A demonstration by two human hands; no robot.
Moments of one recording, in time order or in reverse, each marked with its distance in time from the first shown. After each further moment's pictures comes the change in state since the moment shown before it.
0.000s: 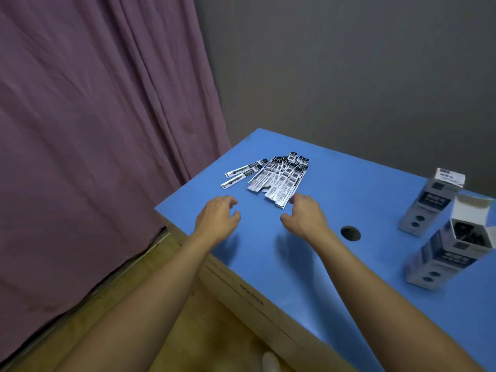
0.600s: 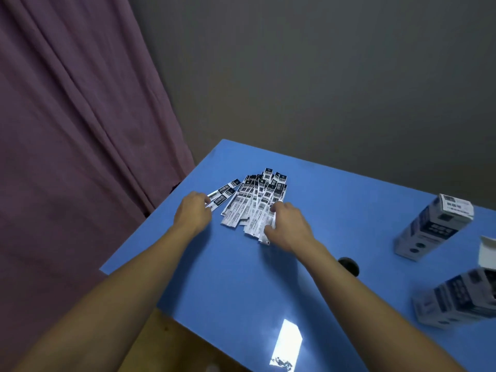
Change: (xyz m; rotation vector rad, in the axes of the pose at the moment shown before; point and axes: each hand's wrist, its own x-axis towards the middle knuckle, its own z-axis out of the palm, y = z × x) left_hand 0.209 -0.036 0.042 0.059 -0.085 0.022; right_hand 0.105 -0.006 0.004 -0.059 -0.021 0.073
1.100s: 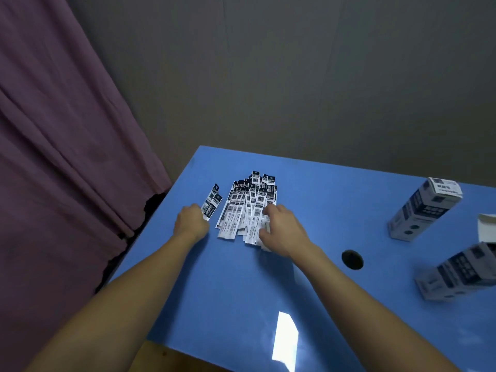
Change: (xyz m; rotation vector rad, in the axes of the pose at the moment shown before) left_hand 0.046 -0.006 0.020 0.039 -0.163 -0.020; right_hand 0.008 -0.020 0.015 0.046 0.073 0.059
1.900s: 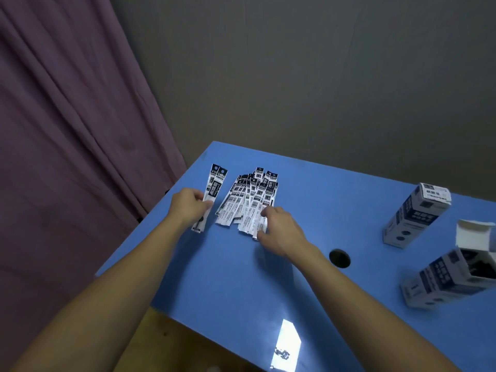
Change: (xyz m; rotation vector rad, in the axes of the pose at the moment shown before) left_hand -0.085 0.034 -0.052 -0.439 0.111 -0.082; right_hand -0.029 0.023 -0.012 -0.021 -0.084 -0.108
